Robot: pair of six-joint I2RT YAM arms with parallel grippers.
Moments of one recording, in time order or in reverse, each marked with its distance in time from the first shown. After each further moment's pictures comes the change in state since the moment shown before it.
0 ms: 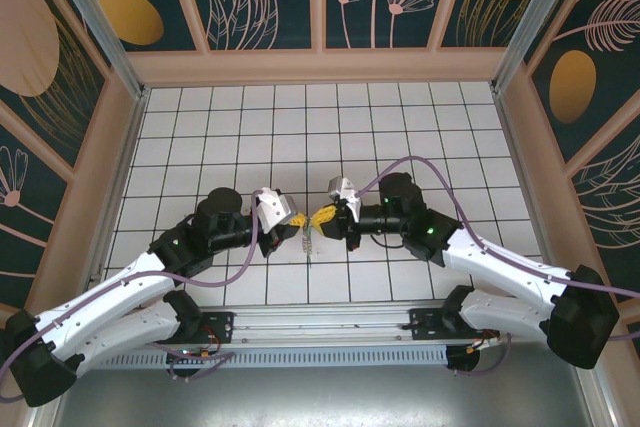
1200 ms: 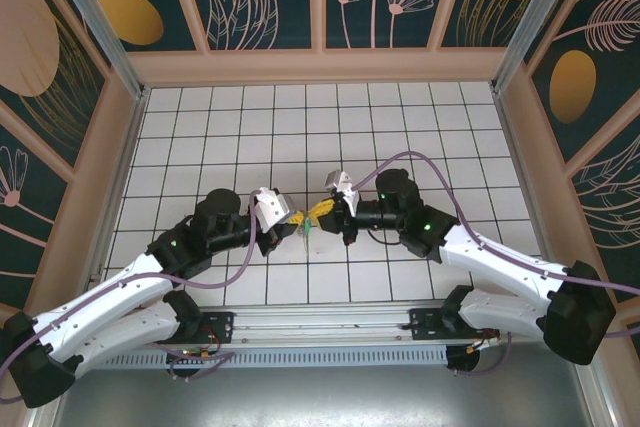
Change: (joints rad) left arm -0.009 -0.018 0.000 -0.007 -0.050 0.005; right arm -0.011 0.033 0.034 -0.011 0.060 0.026
